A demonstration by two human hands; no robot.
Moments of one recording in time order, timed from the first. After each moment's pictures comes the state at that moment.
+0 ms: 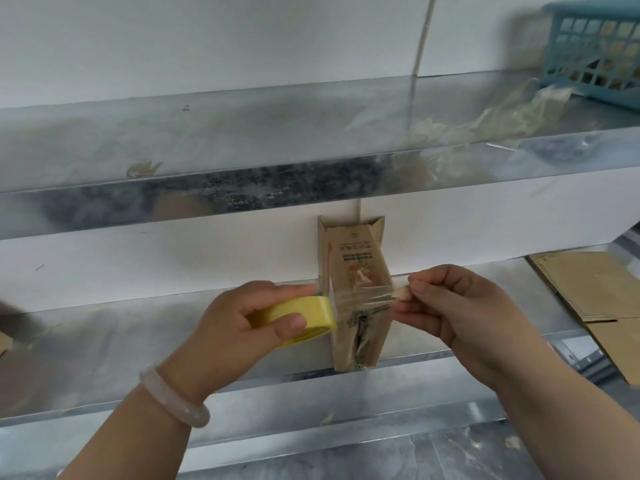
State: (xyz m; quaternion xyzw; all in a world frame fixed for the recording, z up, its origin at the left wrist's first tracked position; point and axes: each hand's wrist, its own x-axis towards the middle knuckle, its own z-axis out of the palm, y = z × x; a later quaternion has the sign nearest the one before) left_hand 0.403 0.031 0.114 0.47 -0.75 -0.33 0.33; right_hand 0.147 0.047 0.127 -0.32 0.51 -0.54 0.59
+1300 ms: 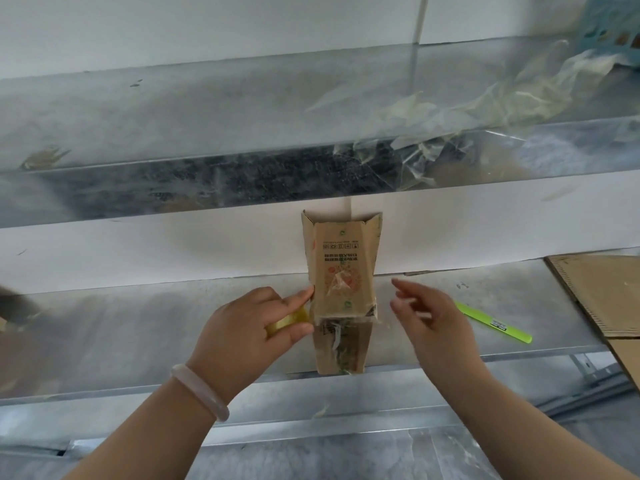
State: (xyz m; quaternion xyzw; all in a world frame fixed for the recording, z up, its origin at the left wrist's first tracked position) left_hand 0.373 -0.001 0.056 0.54 -0.81 -0.09 0.20; right_hand 0.115 0.004 0.025 -0.56 0.63 -0.43 0.31
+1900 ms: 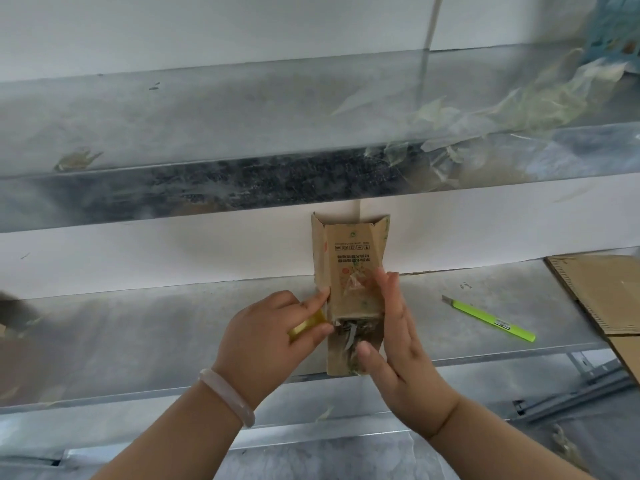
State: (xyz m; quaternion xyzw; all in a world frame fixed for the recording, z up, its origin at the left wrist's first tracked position) left_hand 0.367 0.001 0.052 0.53 -0.81 -0.05 0.22; right_hand 0.160 0.026 0.007 -0.75 0.42 -0.43 0.26
